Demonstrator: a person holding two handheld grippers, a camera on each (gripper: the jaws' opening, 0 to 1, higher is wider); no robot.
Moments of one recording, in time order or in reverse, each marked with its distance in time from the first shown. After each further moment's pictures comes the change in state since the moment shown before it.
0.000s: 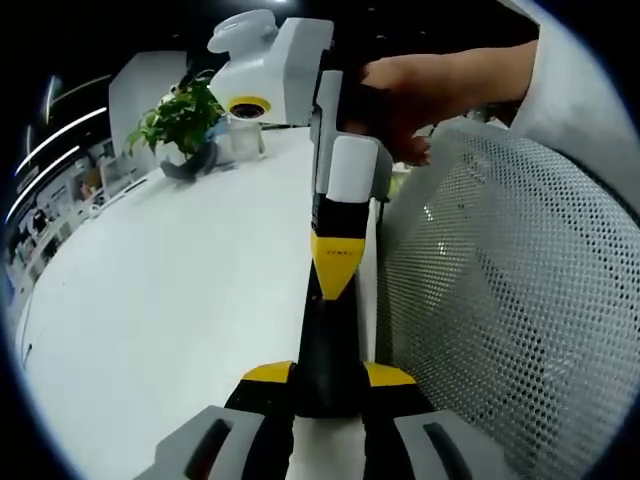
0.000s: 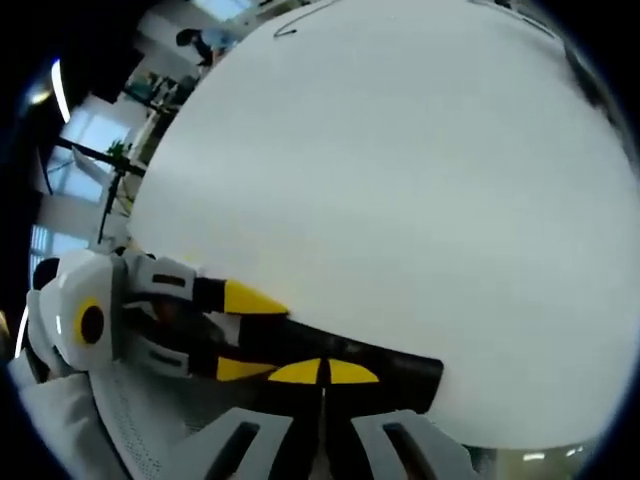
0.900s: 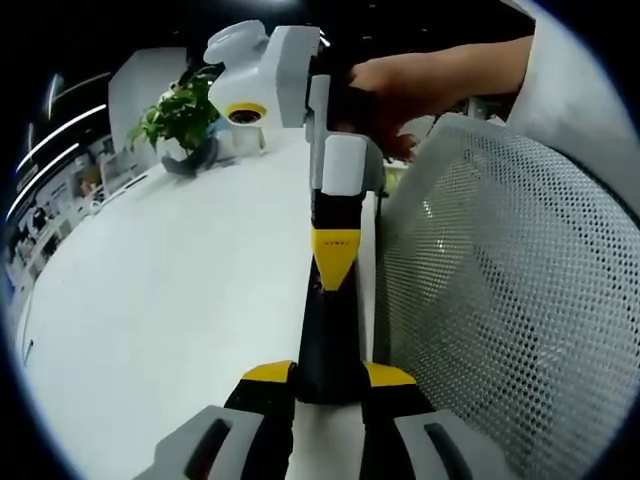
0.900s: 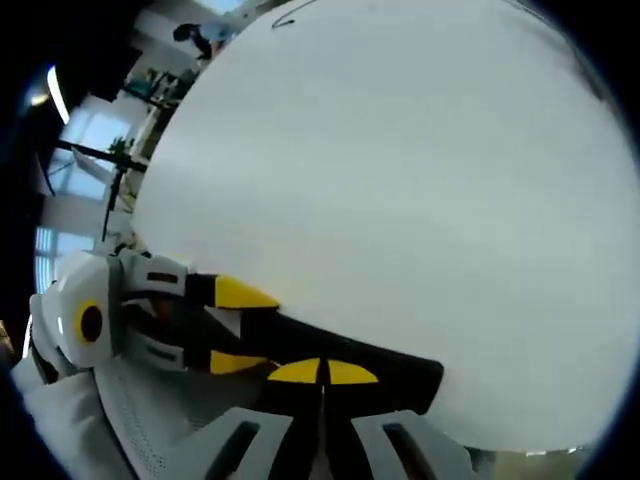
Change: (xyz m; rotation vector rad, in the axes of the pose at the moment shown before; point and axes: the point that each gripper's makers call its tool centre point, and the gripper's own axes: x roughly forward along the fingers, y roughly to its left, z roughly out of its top) left arm -0.008 0.001 -0.008 -0.008 0.028 0.005; right arm 0.001 -0.001 -0.001 0.007 0.043 0.035
